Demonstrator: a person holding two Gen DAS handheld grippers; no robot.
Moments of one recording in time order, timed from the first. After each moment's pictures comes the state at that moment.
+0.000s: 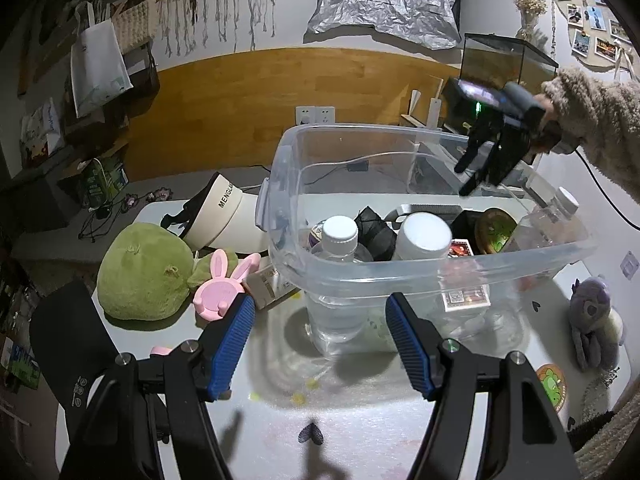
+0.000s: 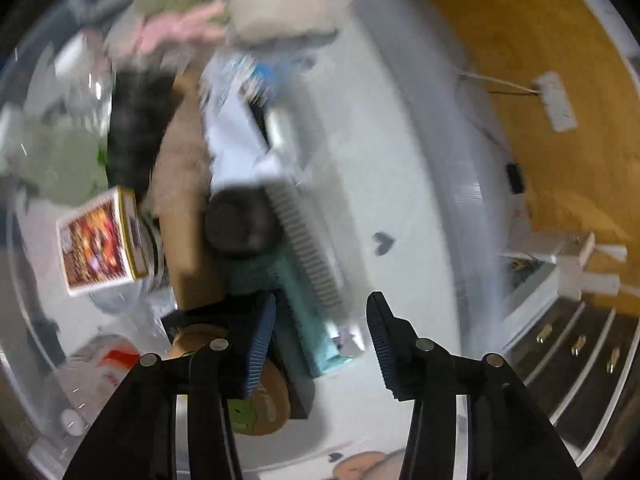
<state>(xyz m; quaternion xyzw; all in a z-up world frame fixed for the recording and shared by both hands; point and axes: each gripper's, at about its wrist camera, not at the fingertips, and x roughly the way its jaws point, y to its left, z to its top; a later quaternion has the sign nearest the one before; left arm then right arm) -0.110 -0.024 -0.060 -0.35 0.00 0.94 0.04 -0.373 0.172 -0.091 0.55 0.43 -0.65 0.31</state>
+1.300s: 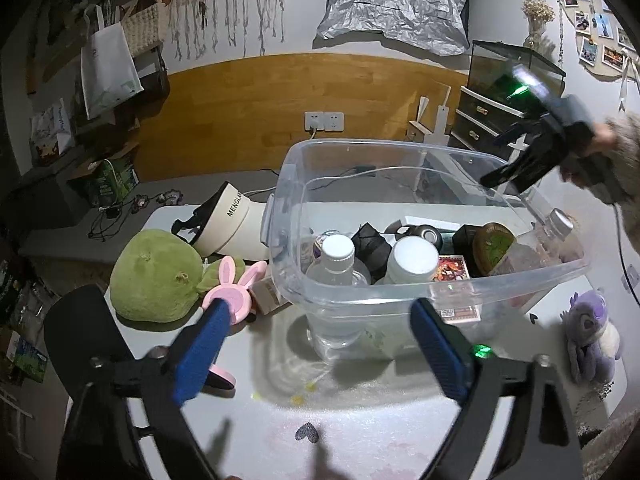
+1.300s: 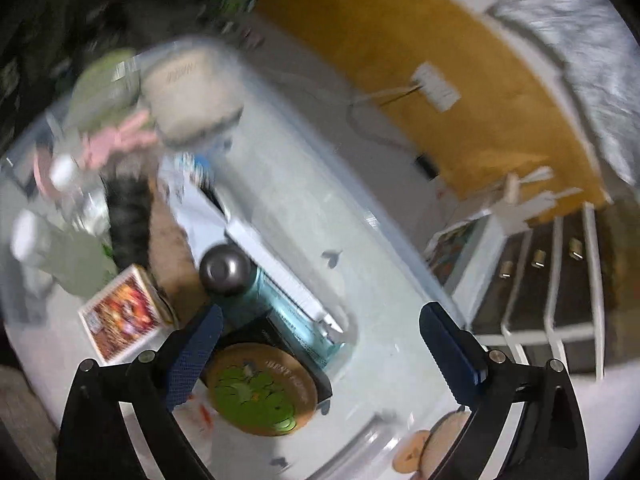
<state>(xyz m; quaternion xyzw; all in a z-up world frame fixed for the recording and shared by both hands) -0.104 -0.021 -0.036 -0.34 0.00 0.94 0.02 -0.306 0.224 -0.026 0.45 0.31 -0.82 0.18</state>
